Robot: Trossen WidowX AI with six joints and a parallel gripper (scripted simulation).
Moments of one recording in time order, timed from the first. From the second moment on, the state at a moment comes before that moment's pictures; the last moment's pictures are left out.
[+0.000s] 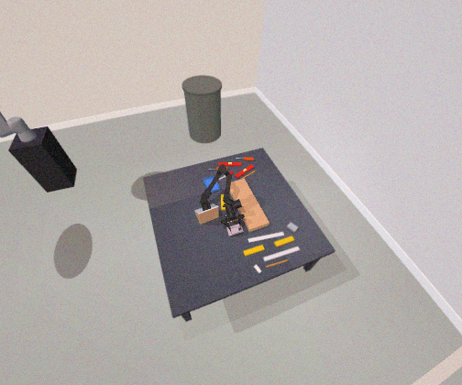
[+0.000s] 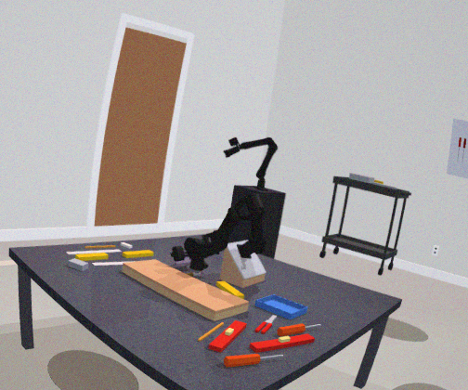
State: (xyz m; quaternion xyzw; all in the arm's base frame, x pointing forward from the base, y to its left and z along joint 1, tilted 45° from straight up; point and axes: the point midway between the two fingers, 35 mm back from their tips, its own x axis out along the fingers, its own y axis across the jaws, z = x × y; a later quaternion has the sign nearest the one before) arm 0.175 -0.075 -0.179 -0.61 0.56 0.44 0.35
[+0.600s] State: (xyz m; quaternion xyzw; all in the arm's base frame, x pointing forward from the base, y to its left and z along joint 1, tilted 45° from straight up) arm 0.175 -0.075 -0.179 -0.61 0.56 0.44 0.35
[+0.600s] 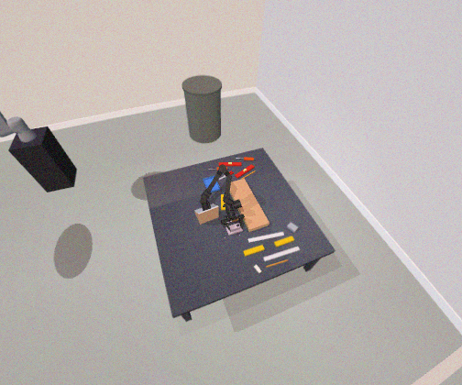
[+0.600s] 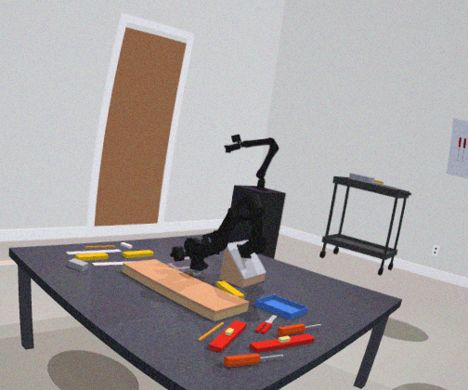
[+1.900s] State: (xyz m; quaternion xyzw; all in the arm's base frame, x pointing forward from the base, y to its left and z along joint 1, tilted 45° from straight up) arm 0.179 -0.082 -0.140 -0.60 0.56 0.45 0.35
